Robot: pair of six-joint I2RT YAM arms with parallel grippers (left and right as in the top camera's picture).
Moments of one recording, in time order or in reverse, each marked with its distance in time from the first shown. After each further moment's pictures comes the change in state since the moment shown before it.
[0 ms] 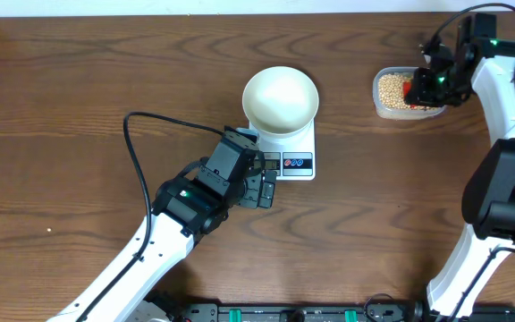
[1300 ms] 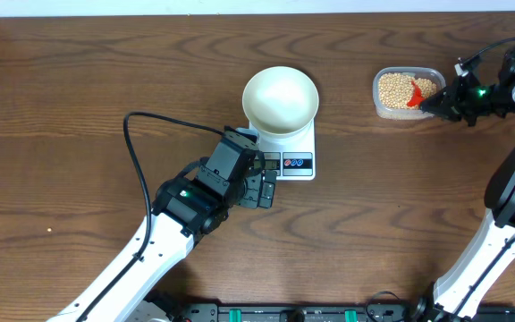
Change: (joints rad) left arm 0.000 0.000 0.000 0.000 0.000 0.000; right arm -0.207 0.119 0.002 -0.069 -0.416 0.021
